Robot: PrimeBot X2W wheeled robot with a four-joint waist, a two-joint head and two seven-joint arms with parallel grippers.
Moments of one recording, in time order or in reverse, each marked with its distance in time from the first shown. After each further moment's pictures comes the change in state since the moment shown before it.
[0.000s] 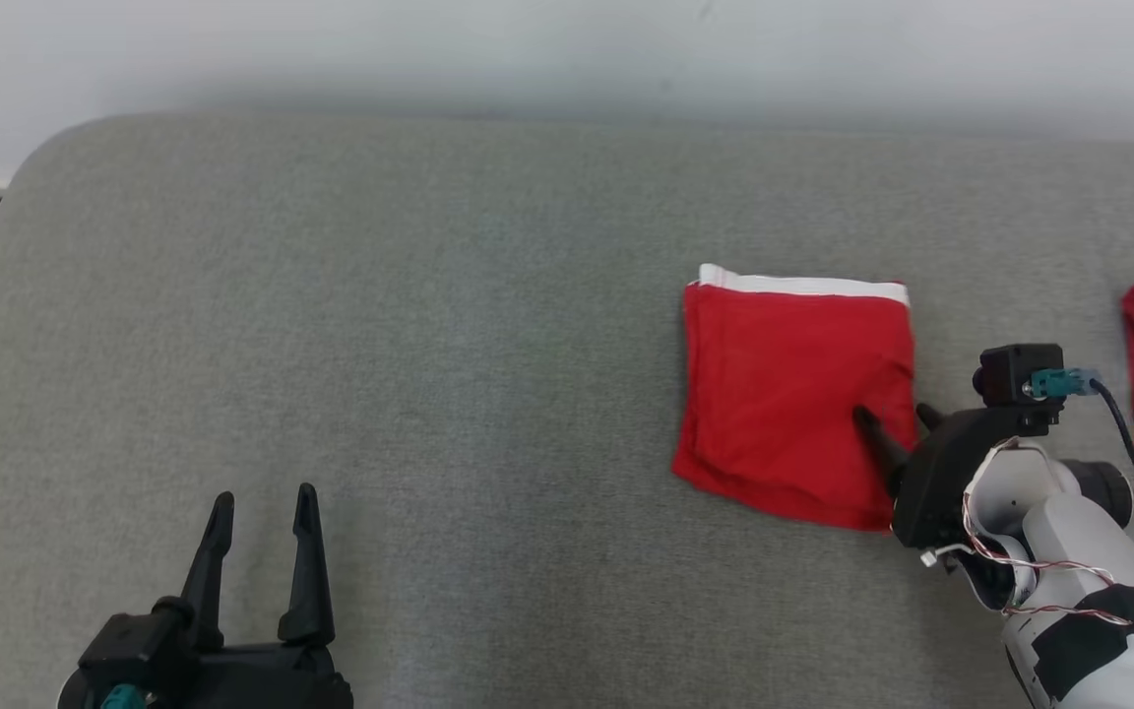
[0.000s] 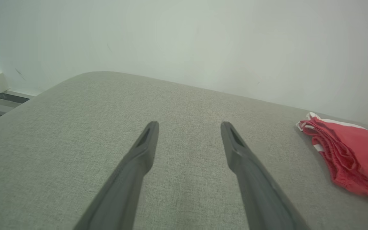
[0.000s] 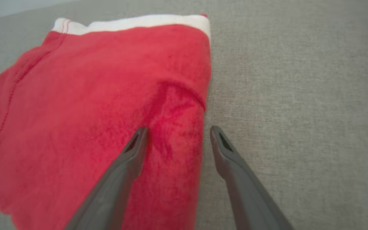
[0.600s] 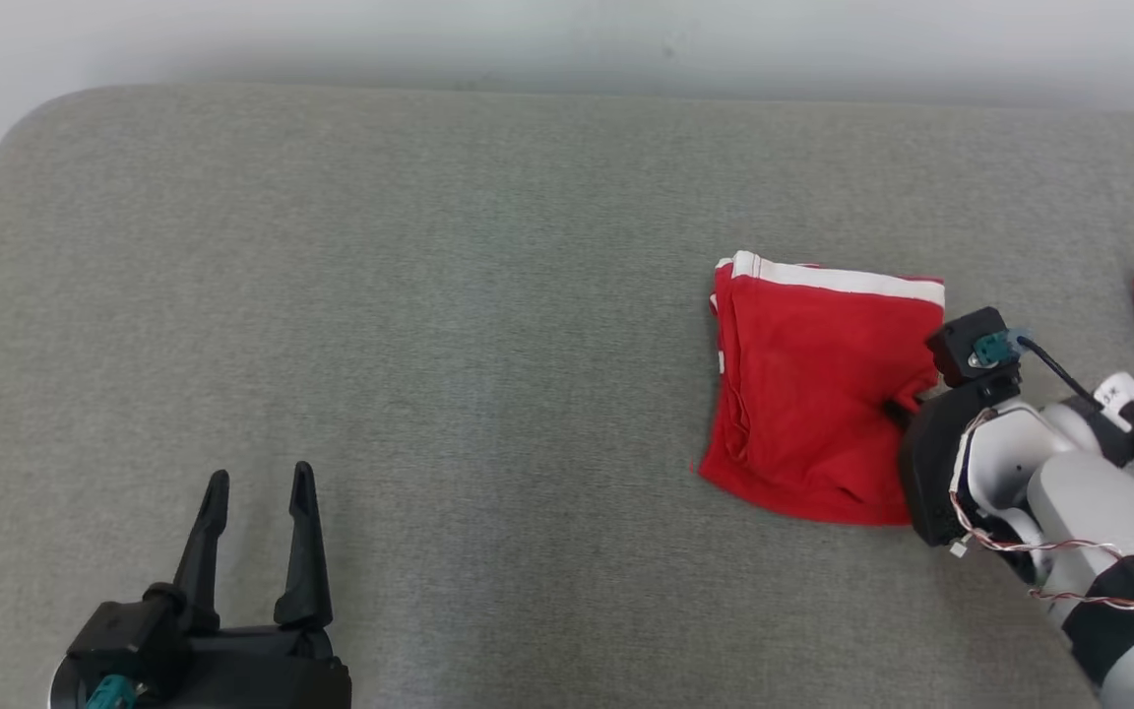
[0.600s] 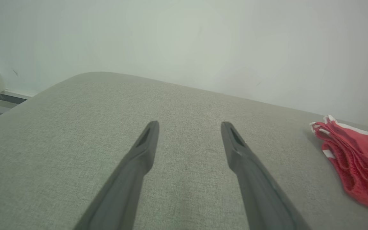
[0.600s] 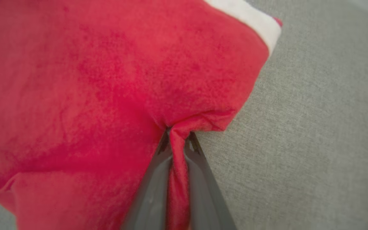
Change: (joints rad) left arm -0.018 0.000 -0.005 -0.030 -0.006 0.001 0.000; right arm -0.054 -0.135 0.232 -0.092 -0.098 0.000 0.174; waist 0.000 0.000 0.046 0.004
